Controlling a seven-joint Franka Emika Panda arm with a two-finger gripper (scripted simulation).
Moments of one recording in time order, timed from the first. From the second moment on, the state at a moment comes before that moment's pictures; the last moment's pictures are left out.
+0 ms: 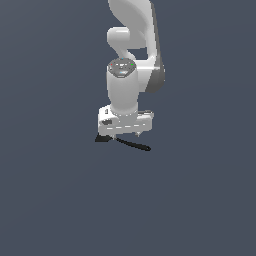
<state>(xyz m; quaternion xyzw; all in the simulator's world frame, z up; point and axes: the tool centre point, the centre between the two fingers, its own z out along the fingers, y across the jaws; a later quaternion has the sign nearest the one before) -0.005 -0.008 0.167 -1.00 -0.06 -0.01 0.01</state>
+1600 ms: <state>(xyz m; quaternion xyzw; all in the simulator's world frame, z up) -0.061 -0.026 0.089 -0.88 -0.48 0.00 0.00</state>
